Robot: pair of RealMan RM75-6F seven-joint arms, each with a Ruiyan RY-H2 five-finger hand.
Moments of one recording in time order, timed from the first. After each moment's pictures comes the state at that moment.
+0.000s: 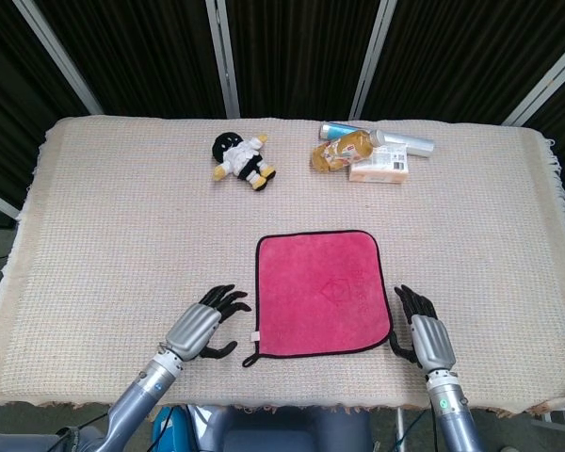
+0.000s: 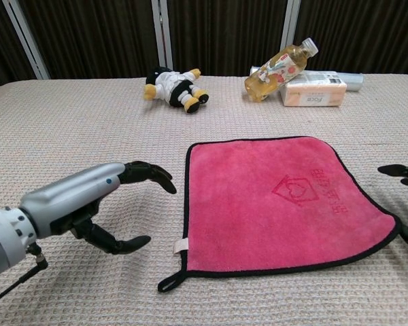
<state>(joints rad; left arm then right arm) -0.52 -1.66 0.02 -1.64 1.40 1.15 0.12 0.23 -1.52 0.02 -1.63 -1.25 1.28 -0.08</state>
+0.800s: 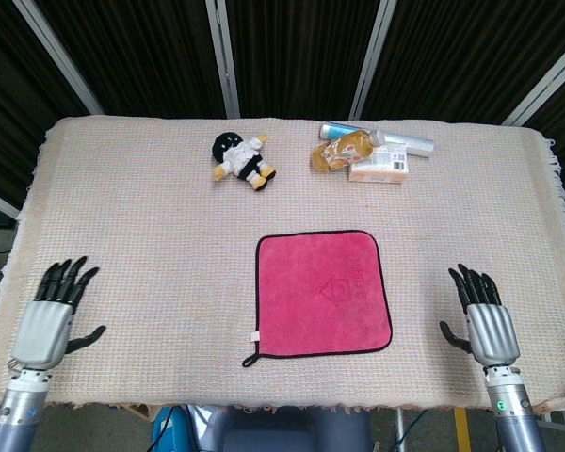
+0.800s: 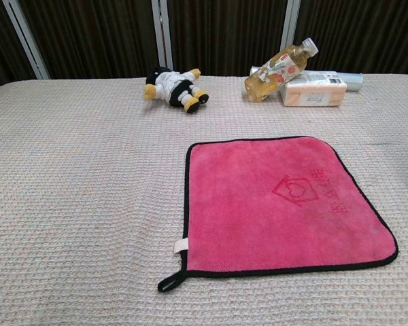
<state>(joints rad) -0.19 -1.34 0.08 -1.60 1.52 1.66 0.21 0.18 -1.35 0.02 -1.50 -1.44 1.43 -0.04</state>
